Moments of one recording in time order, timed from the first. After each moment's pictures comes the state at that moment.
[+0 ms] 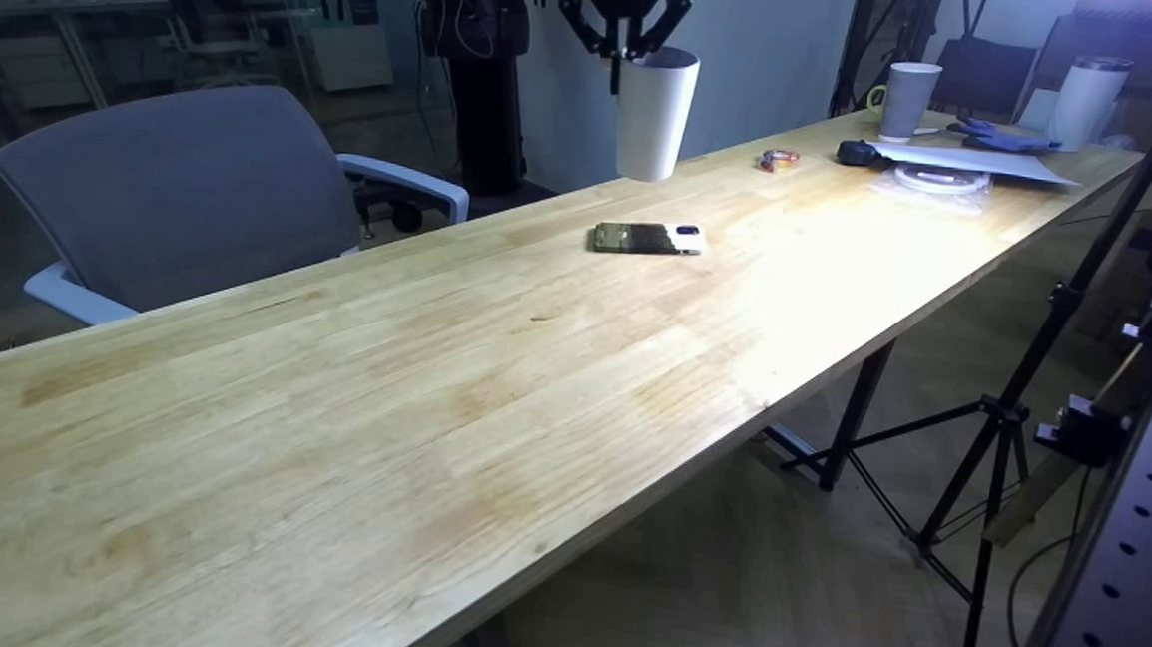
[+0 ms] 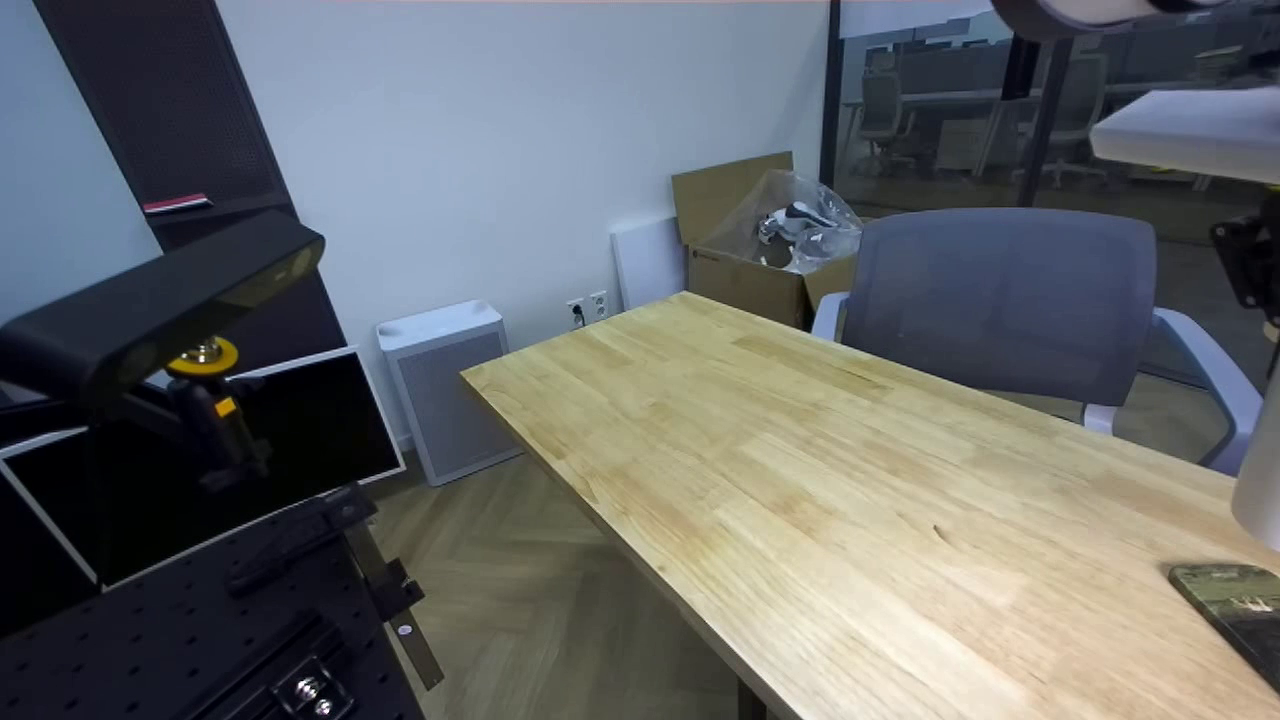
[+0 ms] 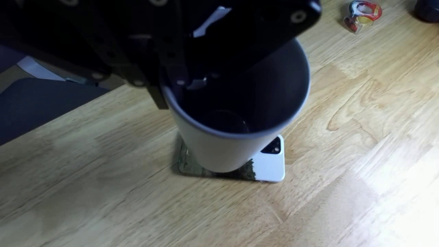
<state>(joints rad) -0.06 0.57 -0.26 -1.85 0.10 2.59 0.35</state>
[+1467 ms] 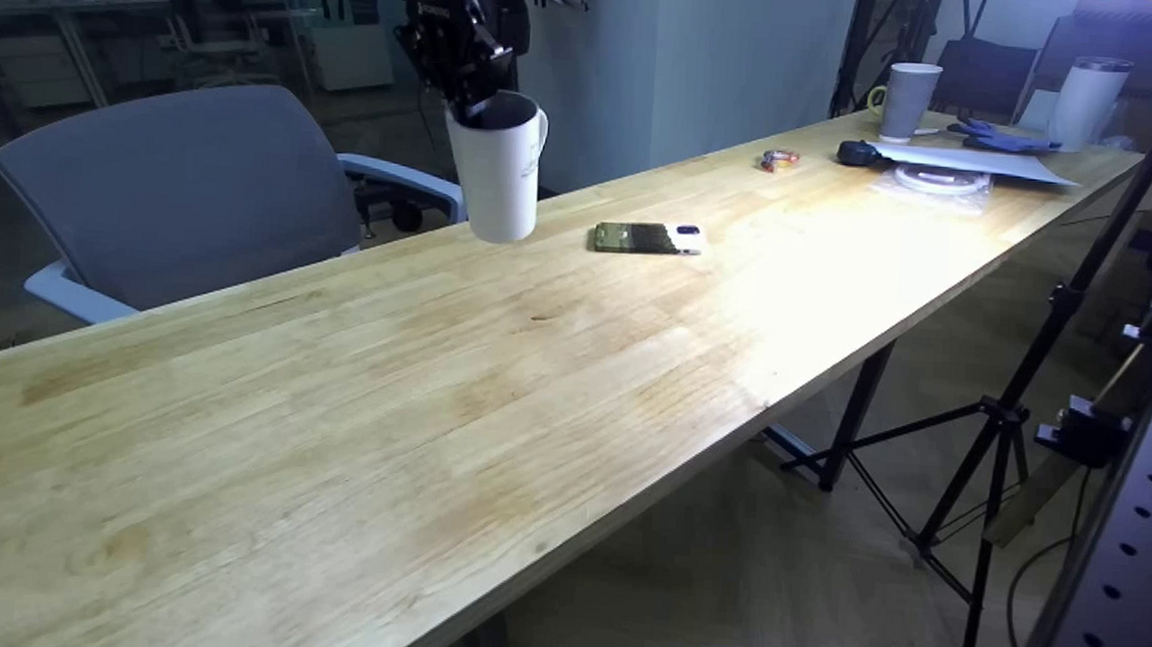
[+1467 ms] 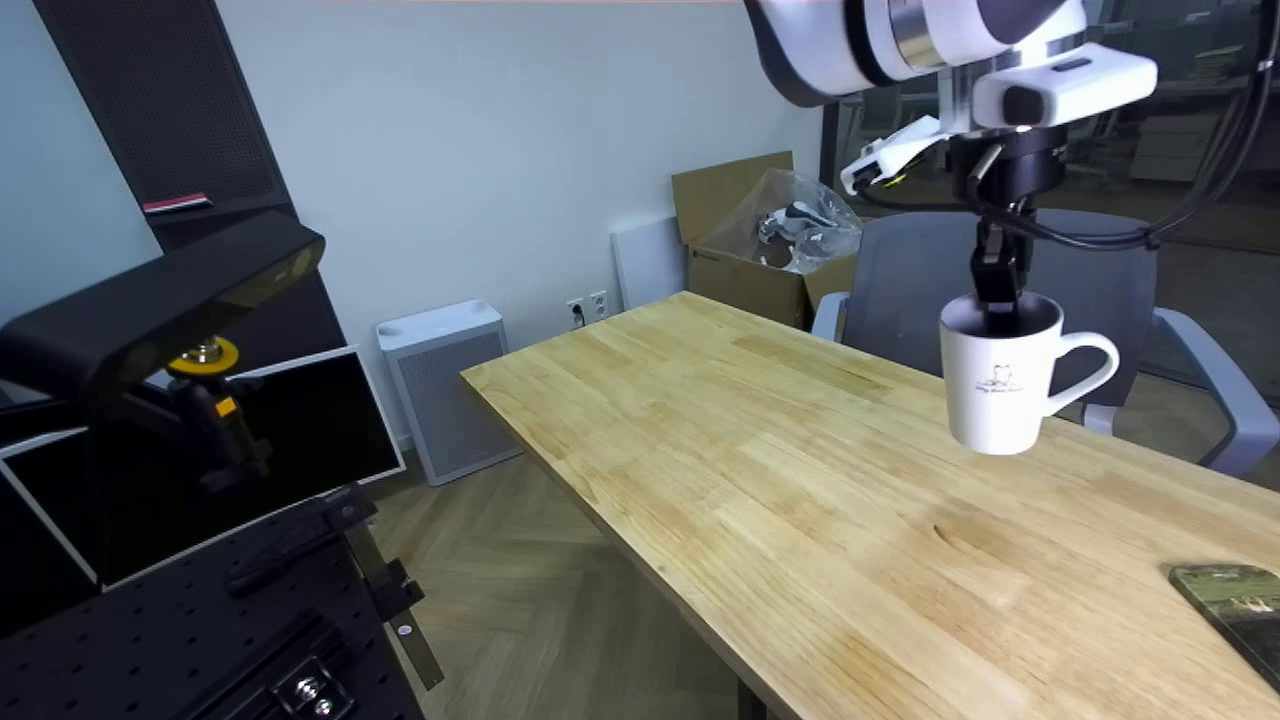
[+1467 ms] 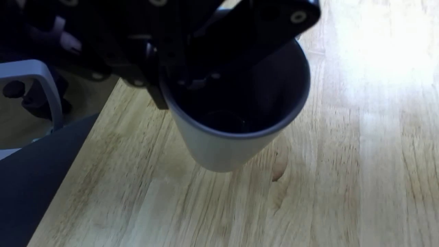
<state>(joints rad) 0.20 0.64 -0.26 -1.79 -0.01 2.56 1.41</state>
